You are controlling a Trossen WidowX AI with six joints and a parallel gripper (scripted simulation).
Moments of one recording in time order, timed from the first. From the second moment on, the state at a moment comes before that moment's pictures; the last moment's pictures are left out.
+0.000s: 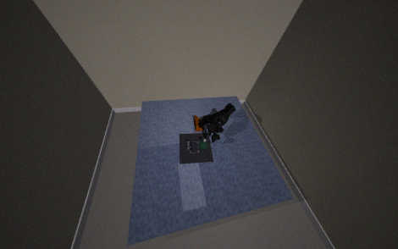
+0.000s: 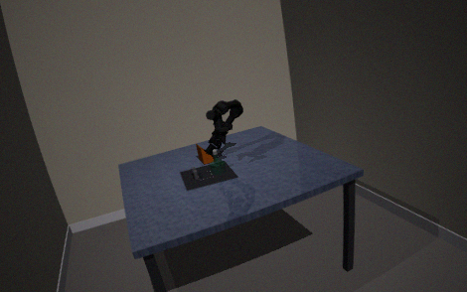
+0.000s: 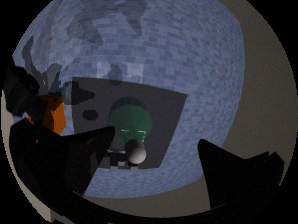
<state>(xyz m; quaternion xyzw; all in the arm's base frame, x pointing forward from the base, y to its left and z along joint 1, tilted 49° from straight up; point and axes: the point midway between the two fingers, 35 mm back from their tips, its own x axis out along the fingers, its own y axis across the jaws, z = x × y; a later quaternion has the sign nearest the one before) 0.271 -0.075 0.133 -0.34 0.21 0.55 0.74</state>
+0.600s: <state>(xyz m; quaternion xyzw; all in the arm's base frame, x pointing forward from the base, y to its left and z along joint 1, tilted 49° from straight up) 0.273 -0.059 0.105 -0.24 0.26 0.67 0.65</state>
